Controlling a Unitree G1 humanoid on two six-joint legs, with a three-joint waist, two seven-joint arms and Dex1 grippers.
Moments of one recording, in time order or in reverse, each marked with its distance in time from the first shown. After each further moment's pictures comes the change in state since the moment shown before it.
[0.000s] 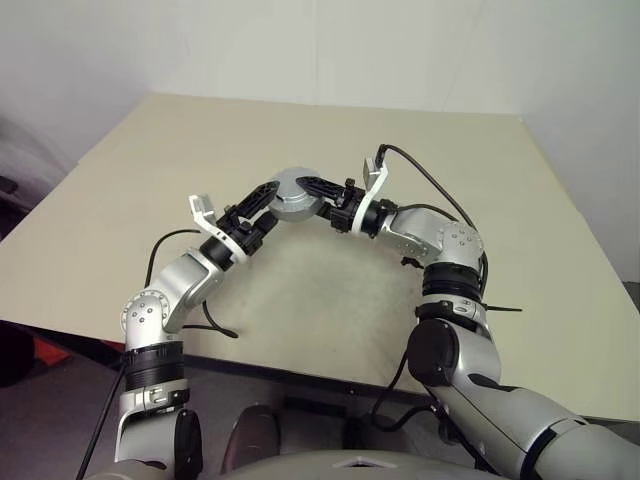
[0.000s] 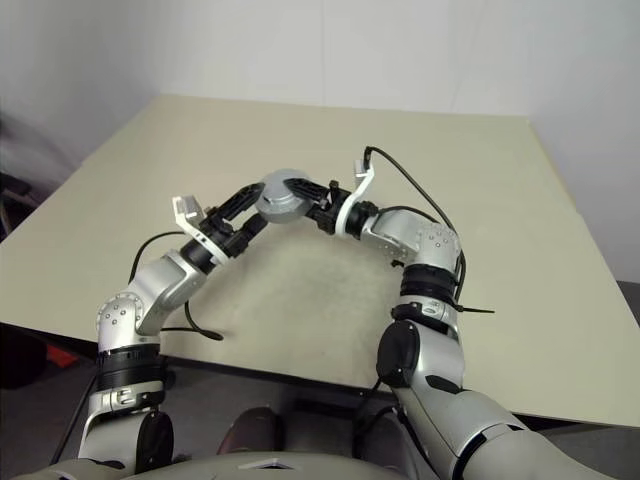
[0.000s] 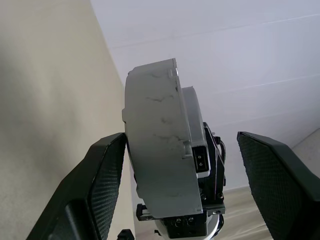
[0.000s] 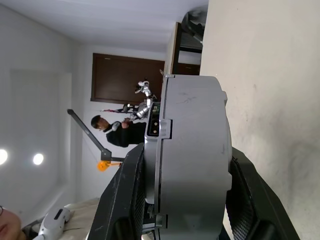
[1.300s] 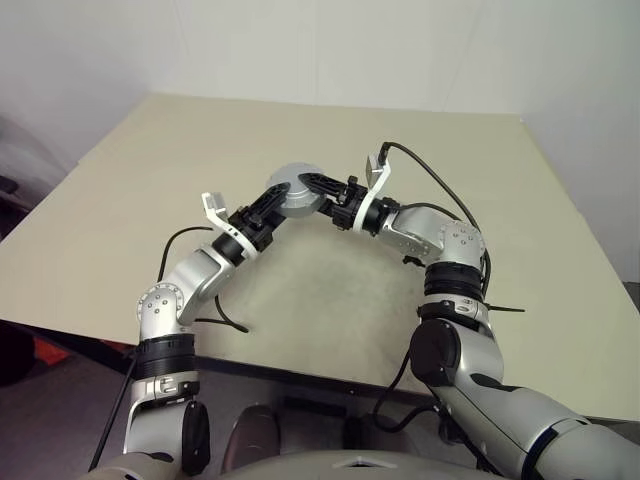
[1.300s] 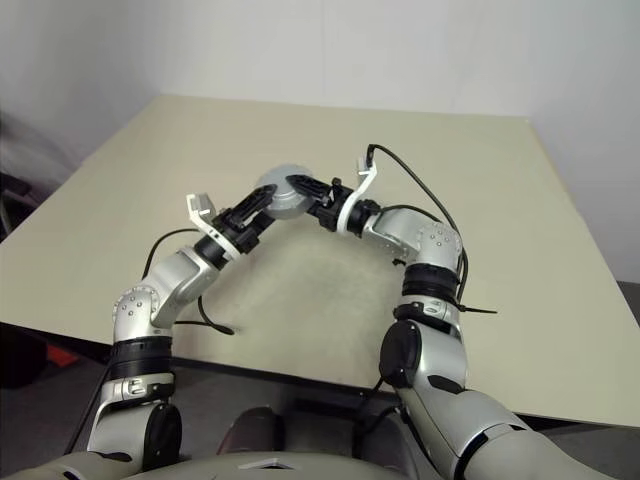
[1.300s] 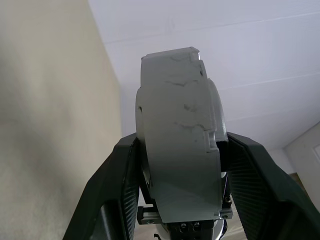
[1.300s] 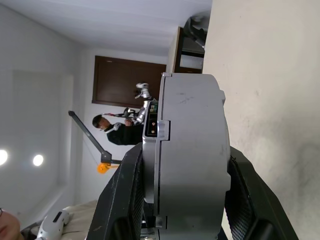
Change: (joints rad) left arm -0.045 -0.030 -0.025 0.066 0.054 -0.021 -0.053; right arm 0.003 -0.015 0.029 0.003 0.008 -0.033 0.038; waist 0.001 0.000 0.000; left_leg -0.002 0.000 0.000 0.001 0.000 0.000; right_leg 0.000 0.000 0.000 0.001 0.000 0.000
